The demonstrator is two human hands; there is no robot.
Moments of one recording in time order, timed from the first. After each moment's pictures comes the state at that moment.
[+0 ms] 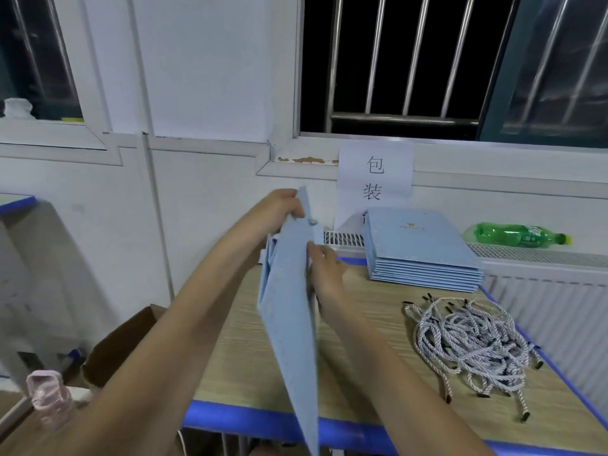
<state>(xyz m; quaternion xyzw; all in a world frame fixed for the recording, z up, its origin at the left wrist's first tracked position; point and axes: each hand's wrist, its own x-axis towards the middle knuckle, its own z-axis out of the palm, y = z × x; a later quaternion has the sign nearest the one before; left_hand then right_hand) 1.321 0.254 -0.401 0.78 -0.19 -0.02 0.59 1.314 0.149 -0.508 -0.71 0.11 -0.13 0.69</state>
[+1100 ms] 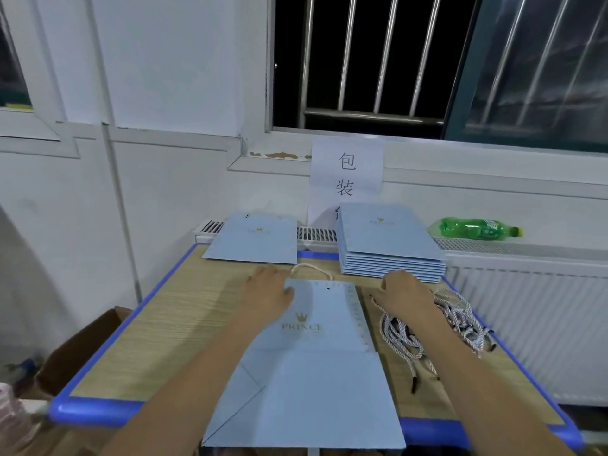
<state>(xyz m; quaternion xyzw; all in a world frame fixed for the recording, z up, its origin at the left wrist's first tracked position) 1.338 0.214 -0.545 0.96 -0.22 0.09 0.13 1.267 -0.009 -0.526 -0.97 0.19 -0.10 0.05</state>
